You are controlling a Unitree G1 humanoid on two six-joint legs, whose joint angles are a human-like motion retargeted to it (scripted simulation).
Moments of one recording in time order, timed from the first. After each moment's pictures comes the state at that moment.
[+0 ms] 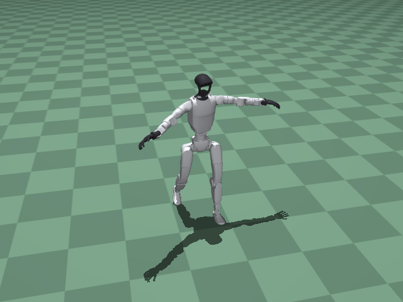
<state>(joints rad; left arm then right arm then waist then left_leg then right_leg) -0.52 1.35 -0.20 1.49 0.09 0.17 -0.04 -0.78 -1.20 0.27 1.38 0.37 0.09 -0.28 0.31 -0.03 0.04 -0.29 0.02 0.14 0.08 -0.10 0.05 0.04 -0.14 0.00 0.54 -0.31 0.10</state>
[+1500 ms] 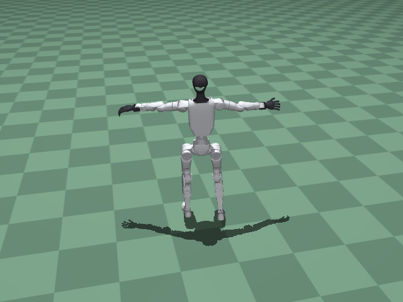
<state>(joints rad) -0.64 1.31 -0.31 1.45 0.15 0.25 0.06 -0.20 -1.26 -0.24 1.27 0.47 0.07 -0.32 0.05 -0.04 0.06 -0.15 0.05 0.14 0.43 -0.31 0.06 -0.17 -0.12 -0.01 0.91 -0.42 0.05</state>
